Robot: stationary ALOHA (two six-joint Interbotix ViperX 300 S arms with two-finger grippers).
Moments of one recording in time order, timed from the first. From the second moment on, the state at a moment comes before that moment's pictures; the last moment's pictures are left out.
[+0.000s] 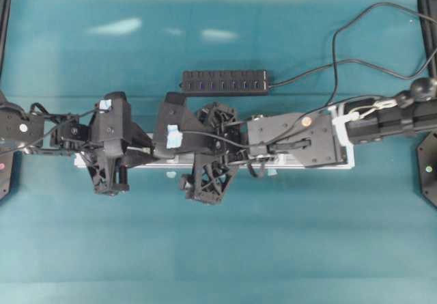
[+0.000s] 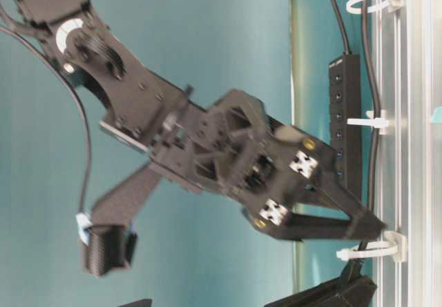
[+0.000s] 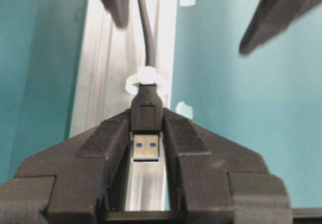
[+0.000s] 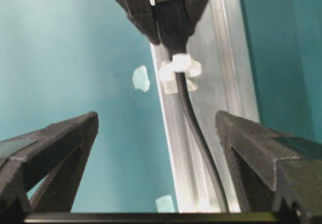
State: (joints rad) left arm 0.06 -0.15 1.00 0.02 -0.18 -0.02; right arm 0.02 0.28 0.21 -0.14 0.48 0.31
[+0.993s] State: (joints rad) left arm 0.06 -0.31 1.03 0.02 -0.04 -0.02; right arm 0.00 -0.03 0.49 -0.15 0.40 0.31
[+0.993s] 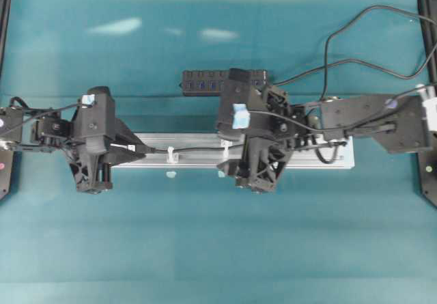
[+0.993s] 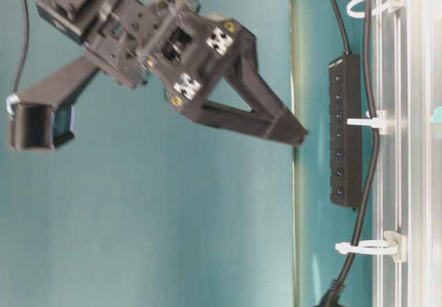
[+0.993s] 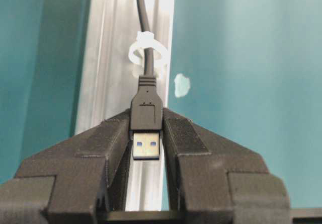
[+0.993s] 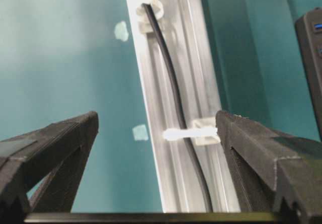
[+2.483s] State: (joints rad) left arm 0.05 -0.39 1.02 0.02 0.01 -0.02; right arm 0.01 -0.37 0.80 -0.15 0.12 0.31
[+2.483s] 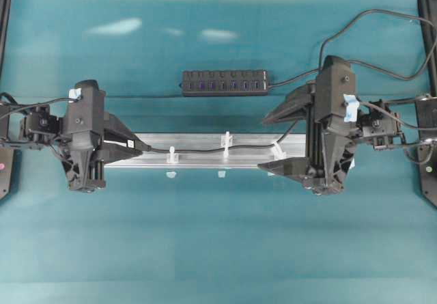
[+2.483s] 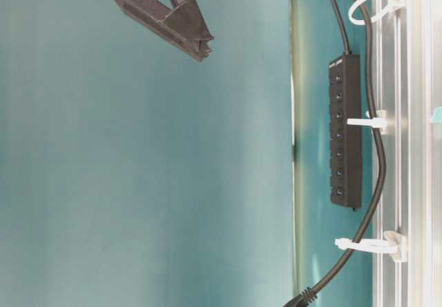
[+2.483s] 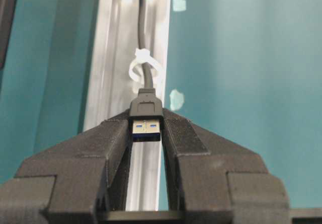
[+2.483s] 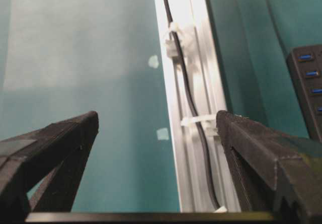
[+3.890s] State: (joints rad) left arm 0.05 -0.41 1.02 0.02 0.01 -0.02; right arm -0.04 -0.32 0.77 -0.15 0.01 0.31
